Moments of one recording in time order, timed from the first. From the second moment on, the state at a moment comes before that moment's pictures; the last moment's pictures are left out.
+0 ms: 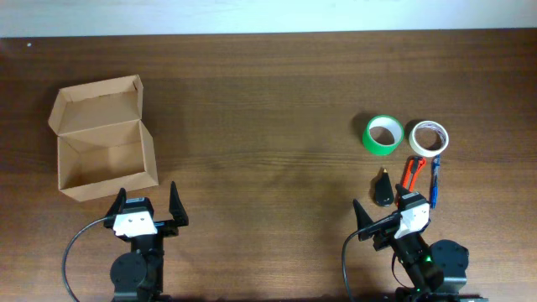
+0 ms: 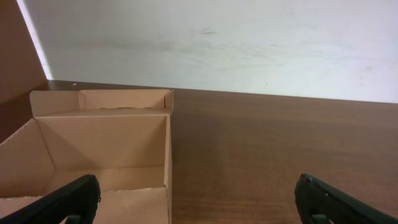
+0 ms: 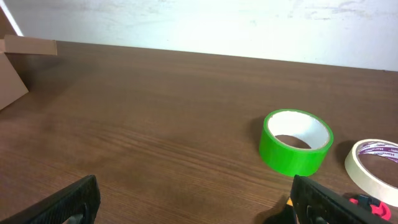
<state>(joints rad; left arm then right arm) -0.02 0.02 0.02 -0.07 -0.13 -0.05 -0.07 0.01 0.11 -0.33 -0.40 -0.05</state>
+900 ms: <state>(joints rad) -0.02 0.45 0.52 -0.24 -0.15 -0.07 -0.07 0.28 0.40 -0.35 -0.23 0.05</state>
